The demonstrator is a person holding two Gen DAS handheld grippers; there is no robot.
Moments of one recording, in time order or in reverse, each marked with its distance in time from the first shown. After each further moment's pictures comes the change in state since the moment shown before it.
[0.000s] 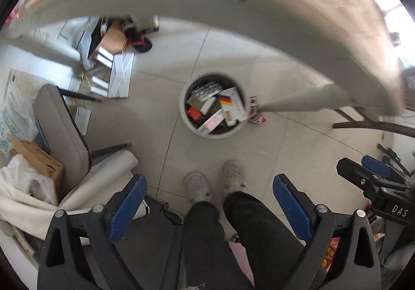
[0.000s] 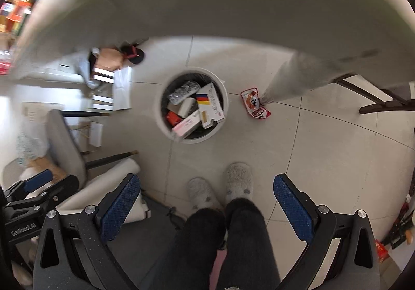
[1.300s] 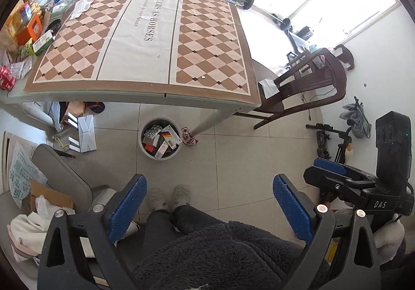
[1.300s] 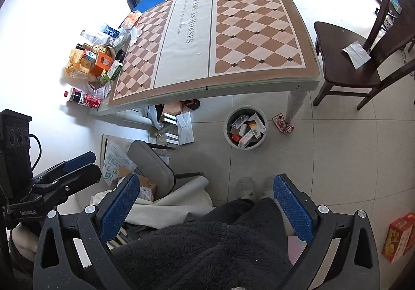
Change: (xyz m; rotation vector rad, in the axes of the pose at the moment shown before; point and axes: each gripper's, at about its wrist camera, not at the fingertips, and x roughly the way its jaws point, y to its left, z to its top) left arm -0.273 0.038 -0.062 0.272 -0.204 -0.345; right arm -0.338 0.127 -0.175 0.127 -0.288 0.173
